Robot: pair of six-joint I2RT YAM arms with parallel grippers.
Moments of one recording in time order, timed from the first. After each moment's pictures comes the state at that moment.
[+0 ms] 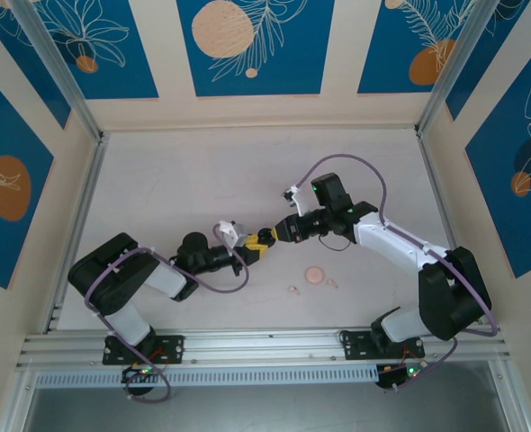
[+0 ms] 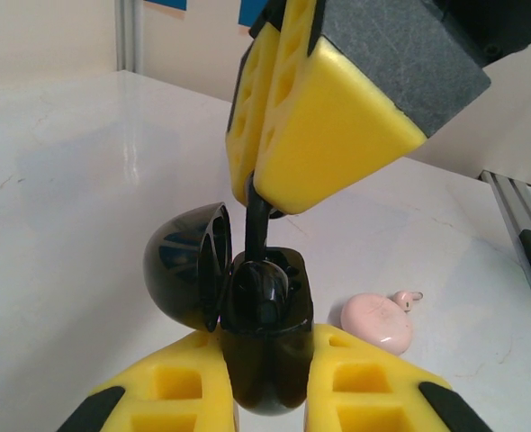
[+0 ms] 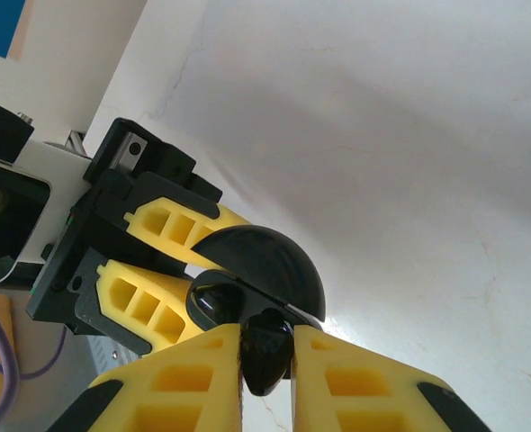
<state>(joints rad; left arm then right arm) -0.69 1.66 0.32 1.25 0.53 -0.13 0.51 1.41 0.92 -0.39 -0.72 0.22</state>
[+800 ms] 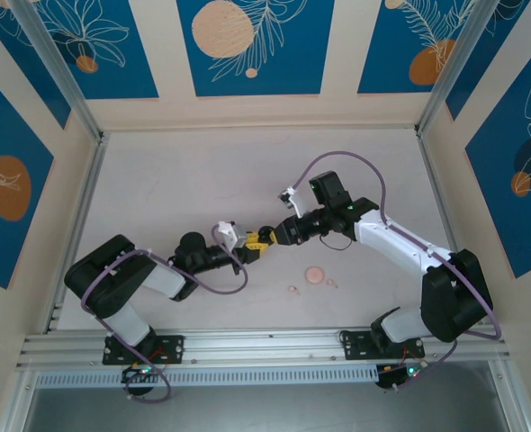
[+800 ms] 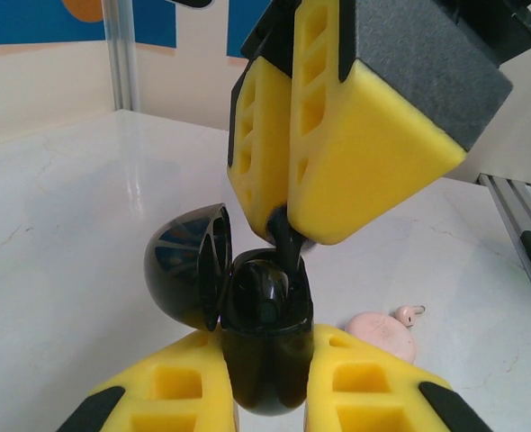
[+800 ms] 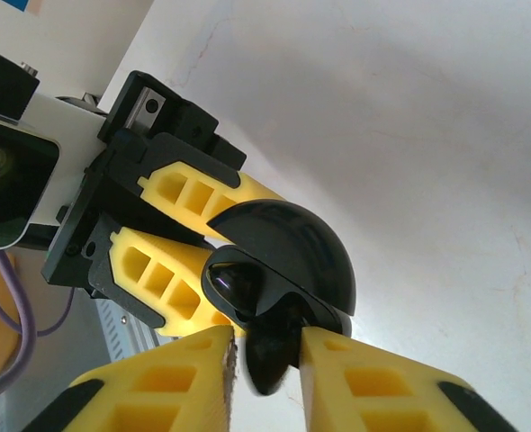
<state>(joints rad) -0.69 1.64 0.32 1.27 0.54 -0.07 0.53 1.40 0.97 -0.50 -0.74 0.14</state>
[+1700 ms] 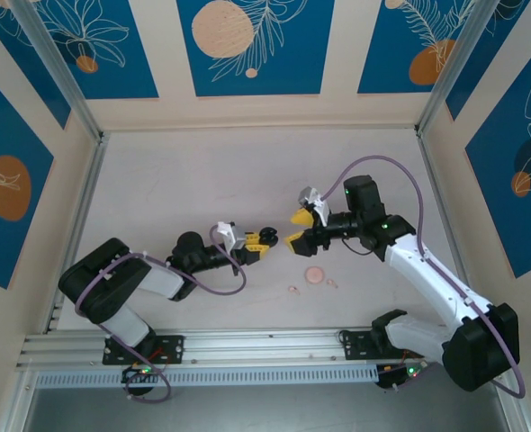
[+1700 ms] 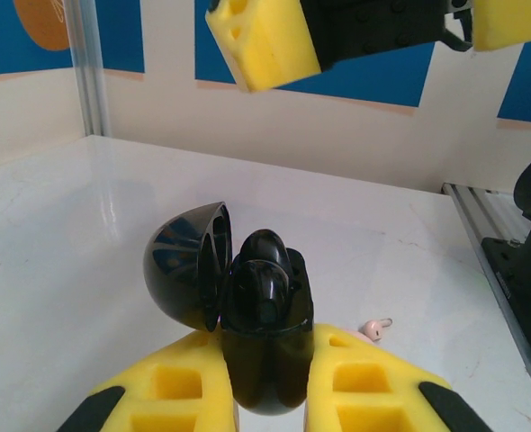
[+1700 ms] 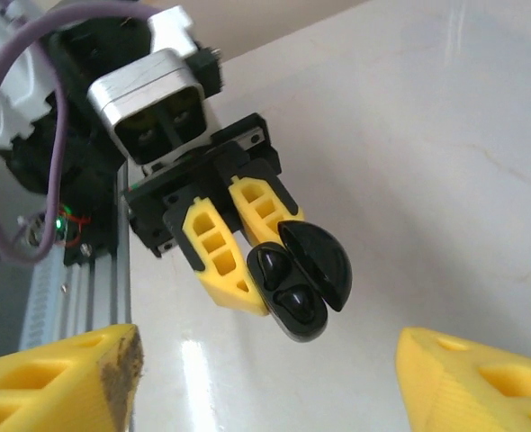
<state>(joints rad) -0.69 1.59 0.32 1.28 0.62 -0.07 0.40 1.10 0.84 -0.45 -0.87 -0.34</state>
